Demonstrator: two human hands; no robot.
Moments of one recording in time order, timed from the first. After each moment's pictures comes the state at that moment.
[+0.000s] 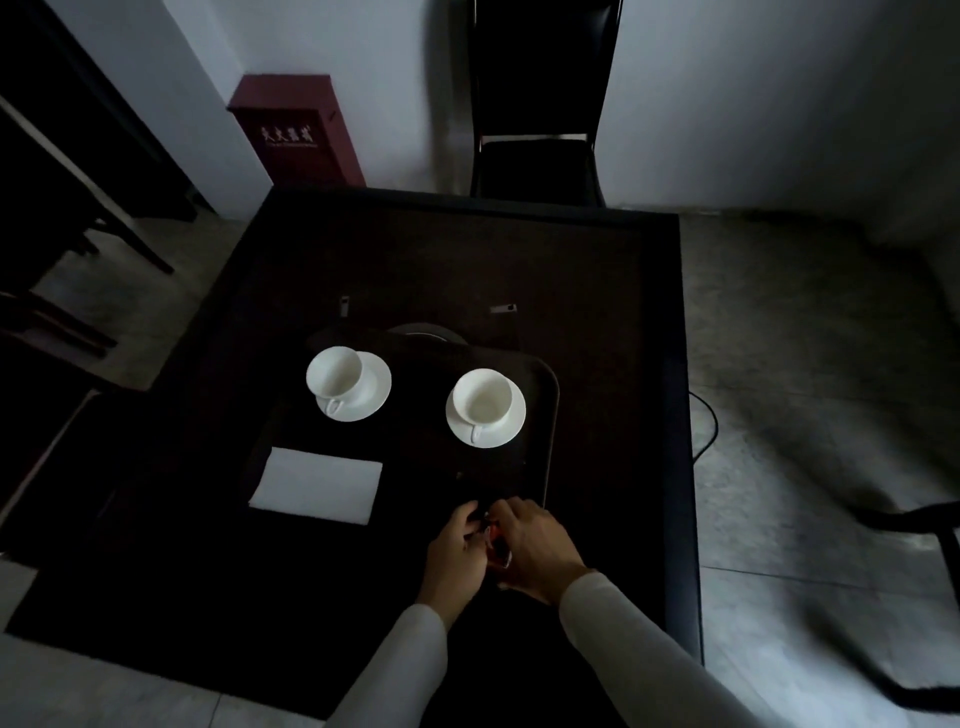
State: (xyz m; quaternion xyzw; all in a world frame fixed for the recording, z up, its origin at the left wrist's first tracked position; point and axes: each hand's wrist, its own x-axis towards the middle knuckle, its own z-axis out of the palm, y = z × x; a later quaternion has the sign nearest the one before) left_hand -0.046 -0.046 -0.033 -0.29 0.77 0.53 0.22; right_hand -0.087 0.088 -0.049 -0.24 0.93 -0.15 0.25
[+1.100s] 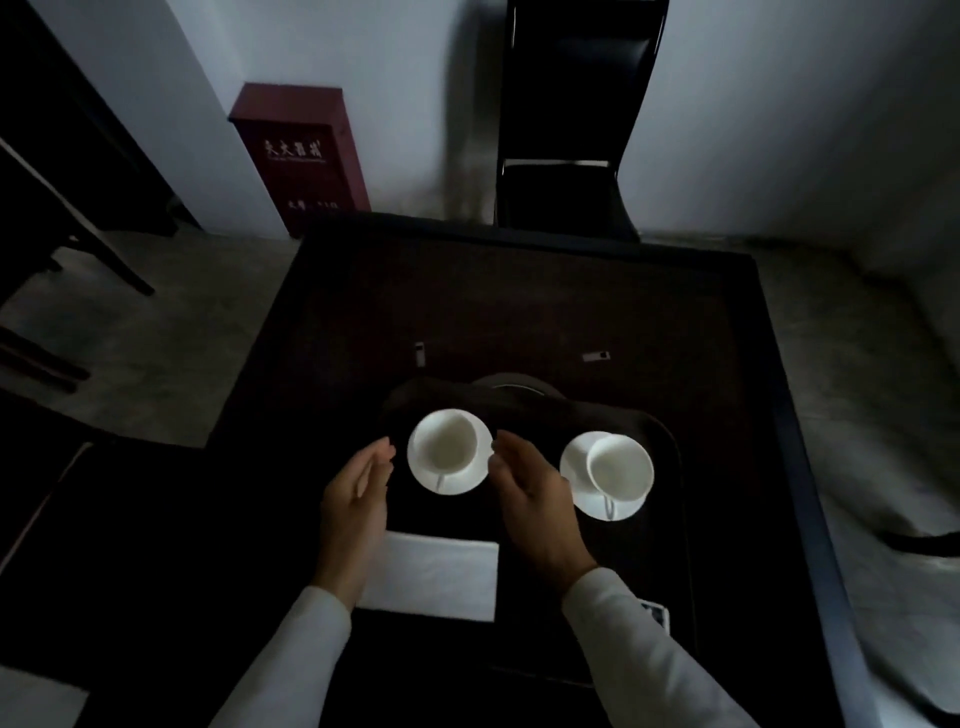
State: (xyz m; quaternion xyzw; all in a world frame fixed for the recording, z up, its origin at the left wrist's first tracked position) left_hand -0.160 -0.324 0.034 -0.28 0.71 0.65 0.00; right_hand -0.183 -0.129 0.024 0.06 0.81 -0.58 0.10
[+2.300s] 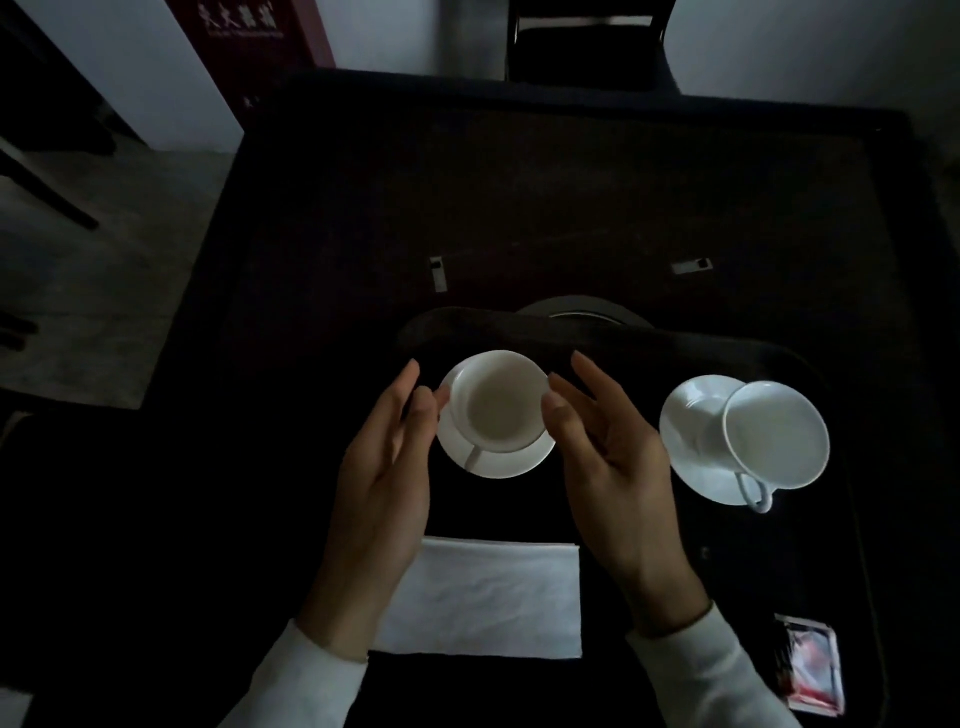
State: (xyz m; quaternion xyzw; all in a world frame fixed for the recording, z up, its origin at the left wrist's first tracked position) left_hand -0.194 -0.338 -0.015 -0.19 0.71 0.68 0.06; right_hand -0.206 -0.166 -0.032 0.12 0.76 -0.64 0.04
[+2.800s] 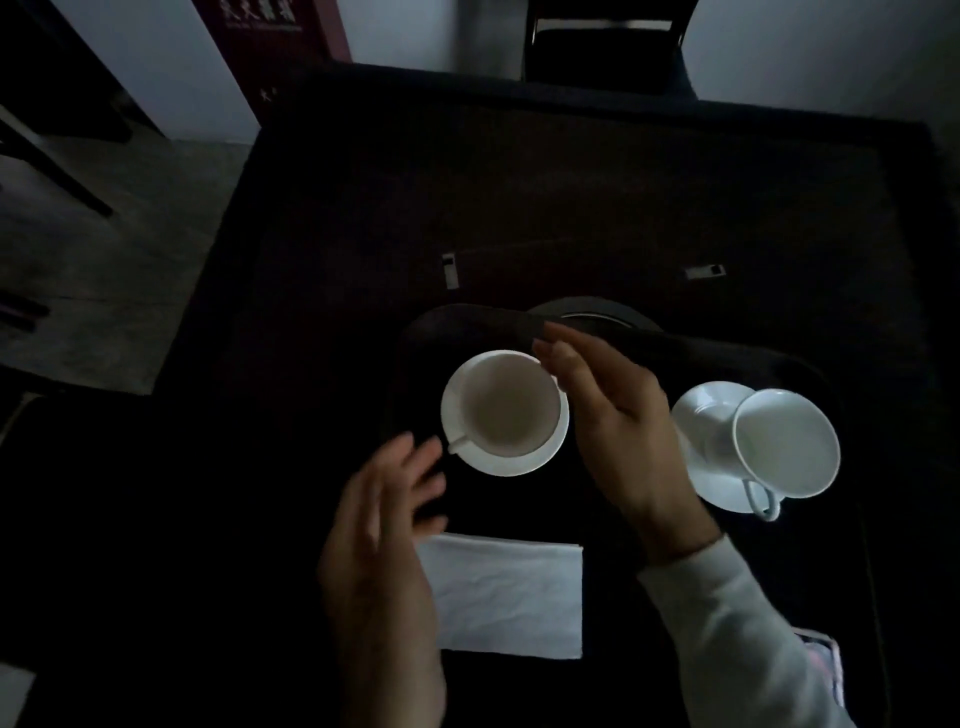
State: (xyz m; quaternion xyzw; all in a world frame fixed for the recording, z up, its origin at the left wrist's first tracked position) left_hand -0.153 -0.312 0.000 -0.35 0.63 0.69 -0.08; right_hand -0.247 -0.161 -0.027 0.06 0.79 -0.60 0.05
